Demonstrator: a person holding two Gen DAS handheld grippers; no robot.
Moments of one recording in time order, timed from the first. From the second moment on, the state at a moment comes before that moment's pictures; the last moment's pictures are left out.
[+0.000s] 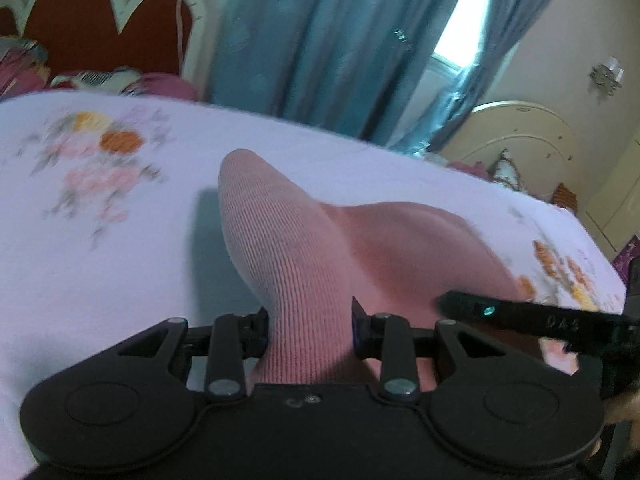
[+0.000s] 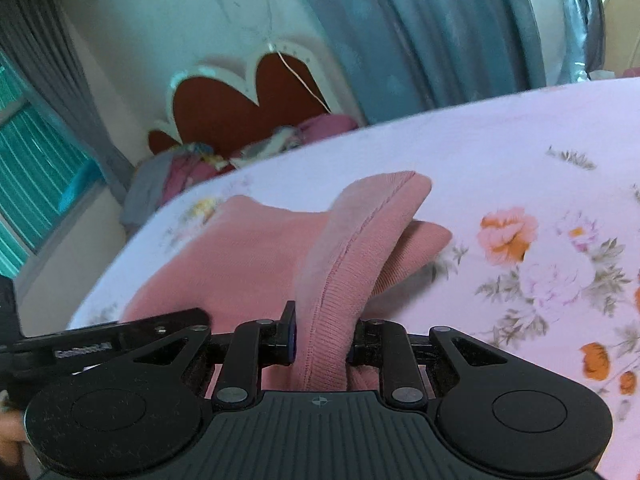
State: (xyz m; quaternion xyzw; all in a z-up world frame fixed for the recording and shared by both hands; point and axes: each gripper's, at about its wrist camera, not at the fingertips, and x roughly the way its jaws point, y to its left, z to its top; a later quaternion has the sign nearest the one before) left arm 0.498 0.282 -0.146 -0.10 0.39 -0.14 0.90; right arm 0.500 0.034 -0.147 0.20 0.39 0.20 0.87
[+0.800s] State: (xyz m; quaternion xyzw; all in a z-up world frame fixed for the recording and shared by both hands) left arm 0.510 0.273 -0.163 -0.02 0.35 -0.10 0.93; right arm 0.525 0.068 -0.172 0.06 0.40 0.11 0.91
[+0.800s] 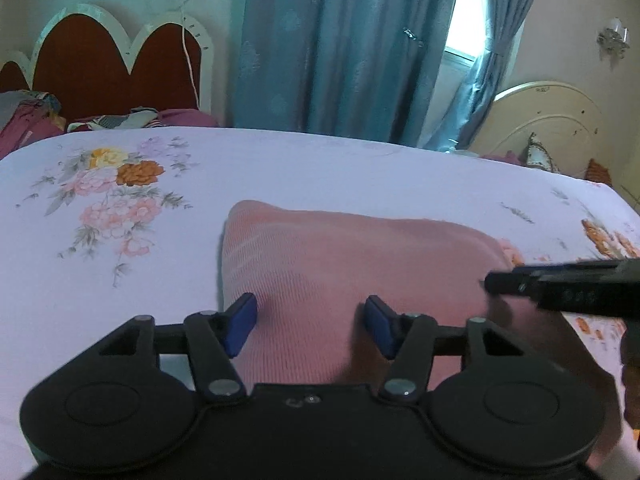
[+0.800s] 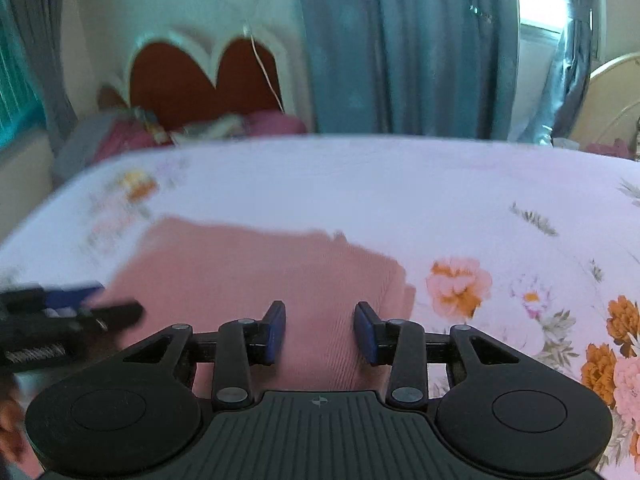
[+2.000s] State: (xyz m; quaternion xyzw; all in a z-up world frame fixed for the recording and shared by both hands) left arm 0.432 0.272 -0.154 0.01 0.38 -0.11 0.92; right arm 0.402 0.018 -0.185 0.06 0.43 0.03 0.90
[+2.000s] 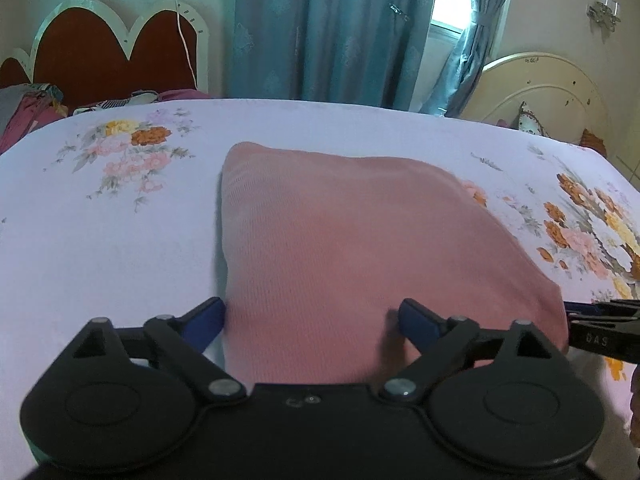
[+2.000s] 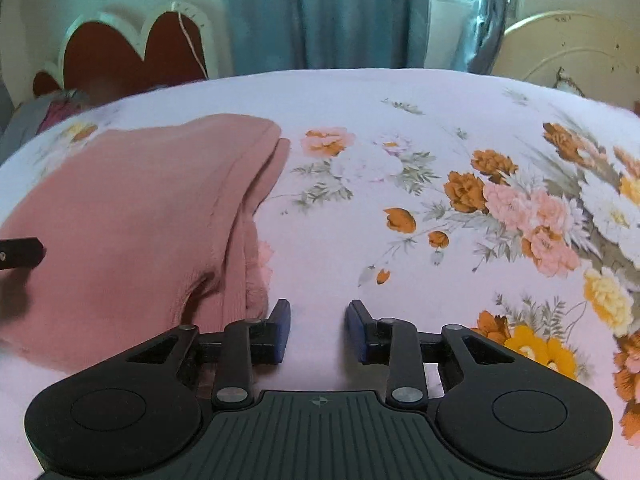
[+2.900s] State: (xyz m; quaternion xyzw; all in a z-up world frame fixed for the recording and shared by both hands) left arm 0.310 0.222 -0.087 0.04 0.39 0.01 0.92; right arm 0.278 0.013 -0.110 0.09 0.33 0.12 0.93
